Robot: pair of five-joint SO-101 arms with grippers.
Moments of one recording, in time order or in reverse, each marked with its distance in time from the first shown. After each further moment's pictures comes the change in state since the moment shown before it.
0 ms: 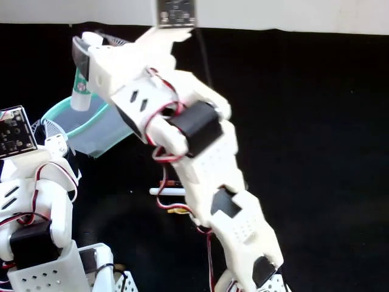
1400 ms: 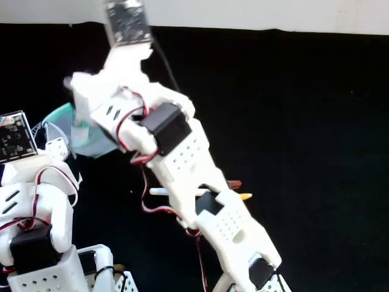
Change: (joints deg) left arm 0.0 -0.1 2.5 -0.2 0.0; right arm -5.5 7.5 -1.5 10.7 7.6
